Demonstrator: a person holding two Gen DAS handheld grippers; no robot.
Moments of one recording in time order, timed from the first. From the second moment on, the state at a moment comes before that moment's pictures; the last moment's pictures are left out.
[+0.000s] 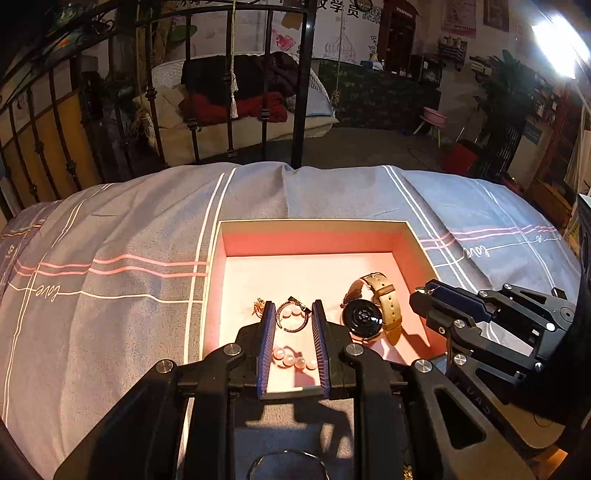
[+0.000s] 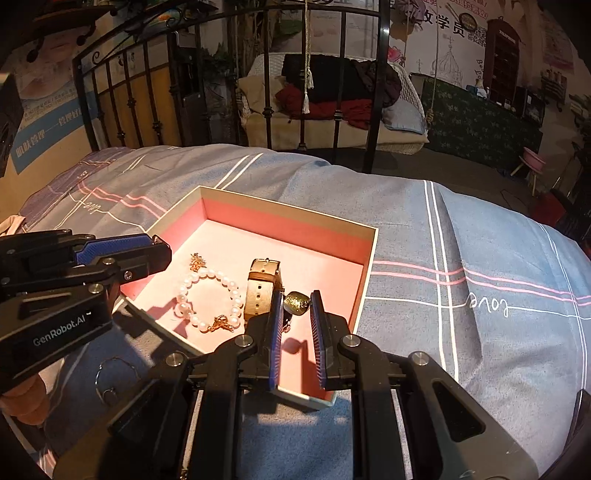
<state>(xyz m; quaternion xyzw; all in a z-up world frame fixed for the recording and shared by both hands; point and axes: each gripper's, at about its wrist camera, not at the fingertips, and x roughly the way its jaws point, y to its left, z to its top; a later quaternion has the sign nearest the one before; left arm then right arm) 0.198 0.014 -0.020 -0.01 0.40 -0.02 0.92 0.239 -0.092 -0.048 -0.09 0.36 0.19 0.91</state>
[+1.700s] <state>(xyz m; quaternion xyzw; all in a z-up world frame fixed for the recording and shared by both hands) 0.100 0.018 -0.072 -0.01 0.43 -0.02 0.90 0.107 -0.141 -0.090 -0.02 0.40 0.19 0.90</state>
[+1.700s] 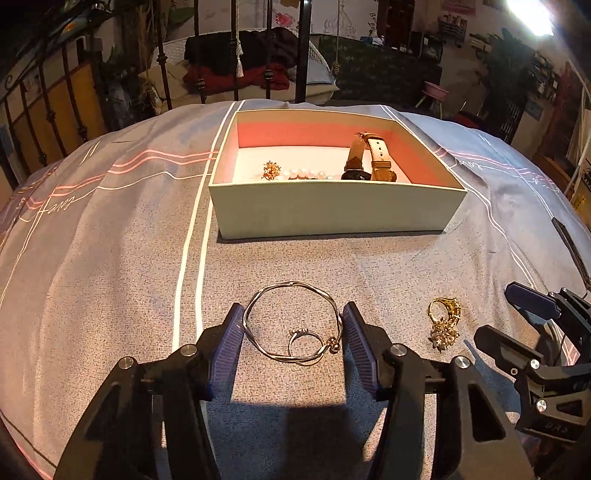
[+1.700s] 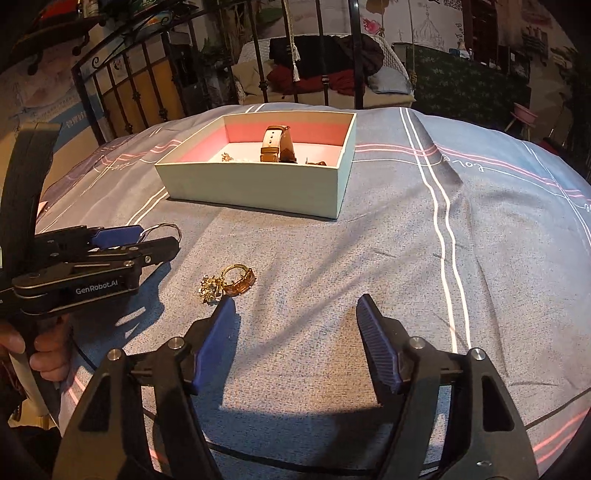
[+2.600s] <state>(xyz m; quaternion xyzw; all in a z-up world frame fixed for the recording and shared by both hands) 0.085 0.038 -0.066 -0.09 0.40 -0.02 0.91 0.131 -0.098 -0.089 -0.11 0.42 0.19 0.88</state>
